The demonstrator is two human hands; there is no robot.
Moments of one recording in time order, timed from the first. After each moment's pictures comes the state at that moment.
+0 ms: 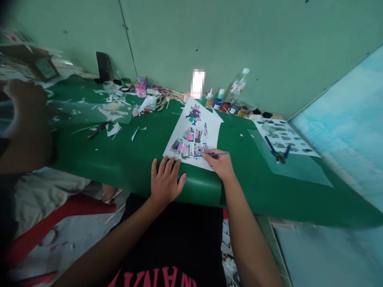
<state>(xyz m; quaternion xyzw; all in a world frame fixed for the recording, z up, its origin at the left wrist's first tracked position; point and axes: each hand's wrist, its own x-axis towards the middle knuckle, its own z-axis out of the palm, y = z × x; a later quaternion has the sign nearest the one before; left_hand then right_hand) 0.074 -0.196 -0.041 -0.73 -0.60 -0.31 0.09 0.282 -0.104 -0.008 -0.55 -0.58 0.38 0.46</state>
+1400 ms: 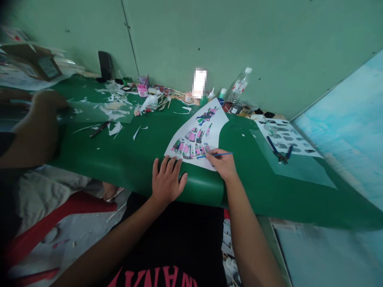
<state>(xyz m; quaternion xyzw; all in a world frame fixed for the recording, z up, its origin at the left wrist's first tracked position) 0.074 -0.196 -0.041 -0.74 -0.60 -0.30 0.10 0.284 -0.104 -0.009 -0.54 -0.55 0.41 0.48</state>
